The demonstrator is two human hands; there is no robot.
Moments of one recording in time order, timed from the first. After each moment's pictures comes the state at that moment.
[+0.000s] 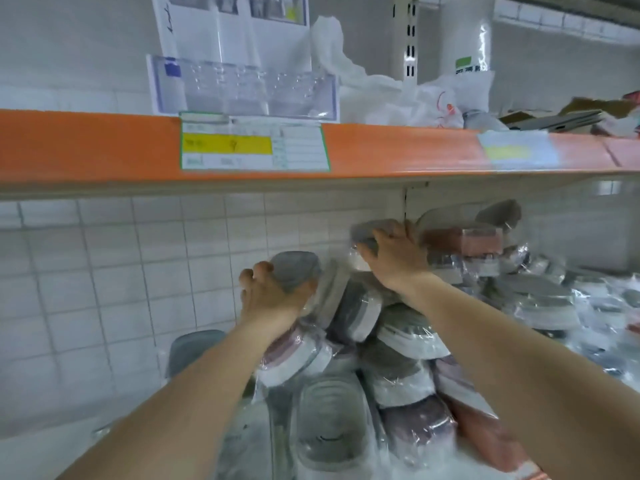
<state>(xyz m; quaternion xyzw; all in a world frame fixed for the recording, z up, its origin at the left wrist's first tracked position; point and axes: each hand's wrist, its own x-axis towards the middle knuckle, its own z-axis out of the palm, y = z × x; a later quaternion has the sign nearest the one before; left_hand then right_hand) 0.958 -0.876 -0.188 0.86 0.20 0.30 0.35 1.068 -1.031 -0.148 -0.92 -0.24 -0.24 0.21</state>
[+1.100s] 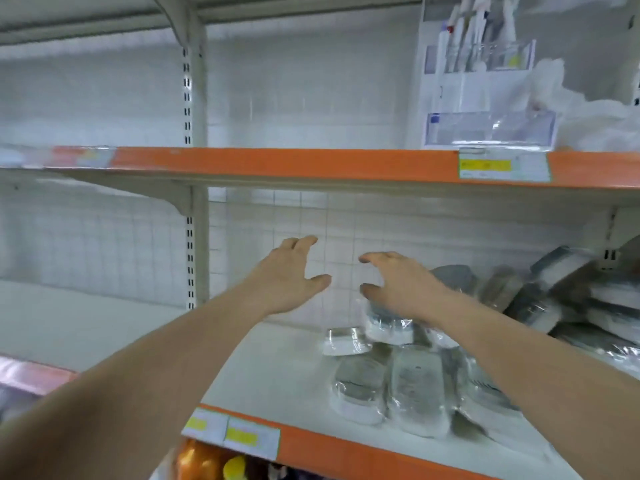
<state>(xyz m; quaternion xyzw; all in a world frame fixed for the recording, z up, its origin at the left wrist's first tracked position) 0.680 -0.831 -0.159 0.91 0.29 0.28 0.09 0.830 -0.933 -0.154 -0.79 -0.58 -0.12 0.16</state>
